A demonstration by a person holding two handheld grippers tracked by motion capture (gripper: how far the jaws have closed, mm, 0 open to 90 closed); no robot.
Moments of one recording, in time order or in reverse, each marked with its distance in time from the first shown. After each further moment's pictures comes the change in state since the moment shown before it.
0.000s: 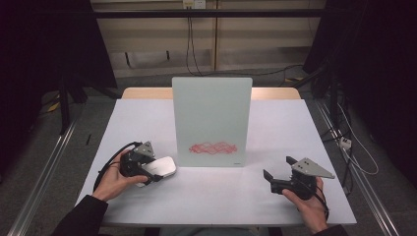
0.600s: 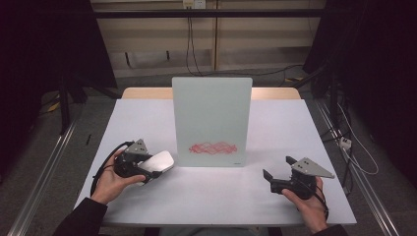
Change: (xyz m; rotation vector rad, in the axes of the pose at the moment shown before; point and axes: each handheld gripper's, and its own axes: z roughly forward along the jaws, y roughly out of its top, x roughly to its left) left arm -0.007 -0.007 -0.015 -0.142 0.077 -0.072; right arm 0.000 0.000 0.001 0.001 0.001 0.003
